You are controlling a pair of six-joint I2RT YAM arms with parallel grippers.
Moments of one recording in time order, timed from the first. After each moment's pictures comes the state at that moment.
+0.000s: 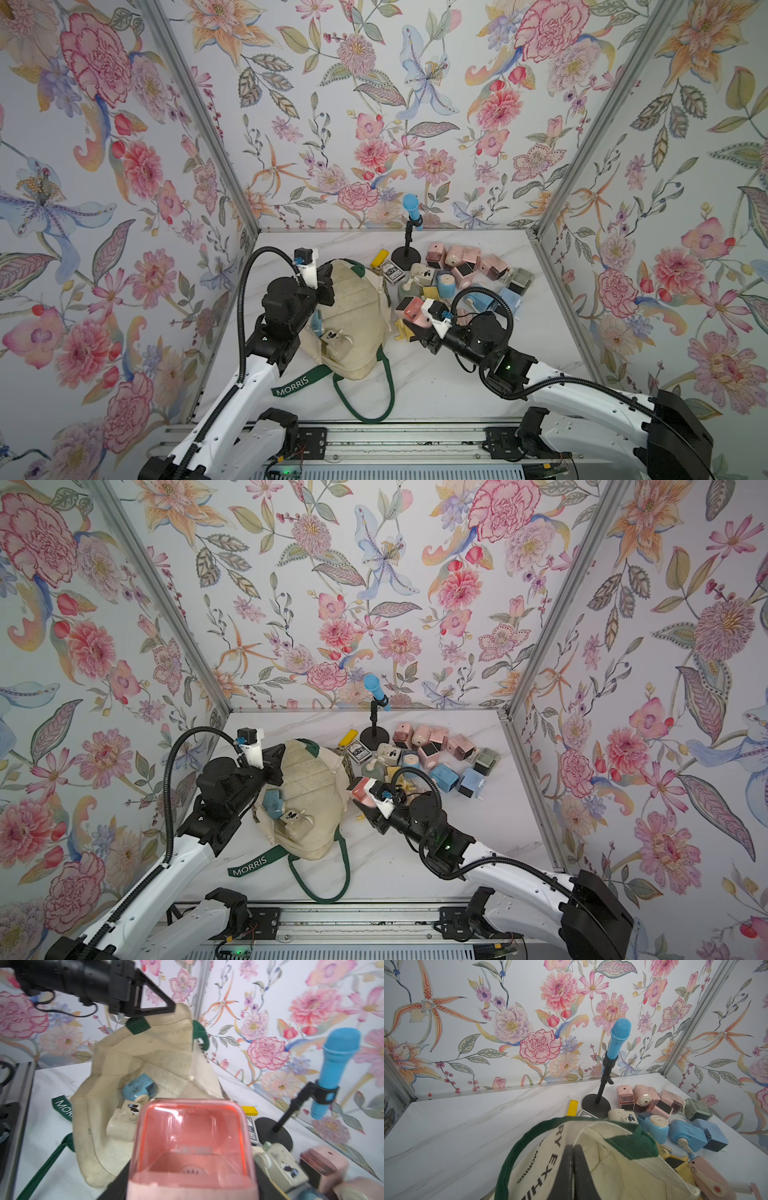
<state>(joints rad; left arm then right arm) -0.29 0.93 0.71 0.08 0.07 -0.13 0.87 1.00 0.50 0.42 0.02 -0.13</state>
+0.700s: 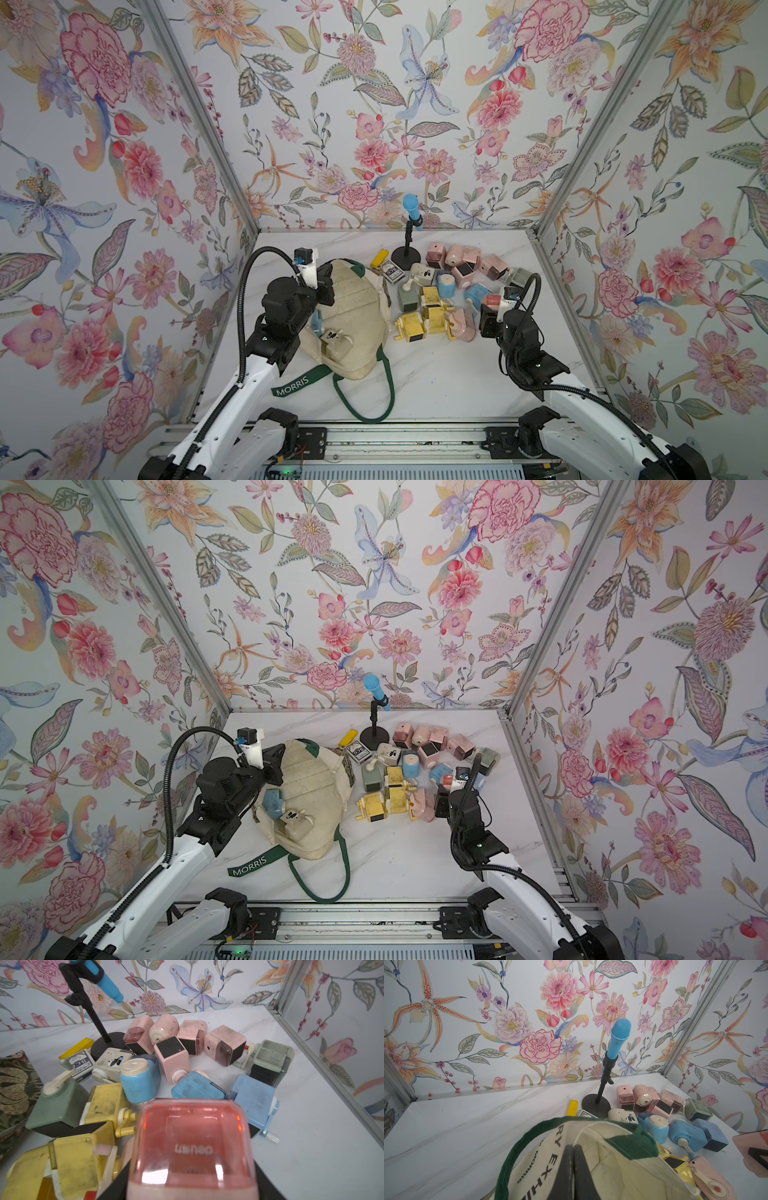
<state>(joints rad) -0.29 0.93 0.71 0.08 0.07 -0.13 0.40 0.90 0.38 0.03 0.35 0.29</state>
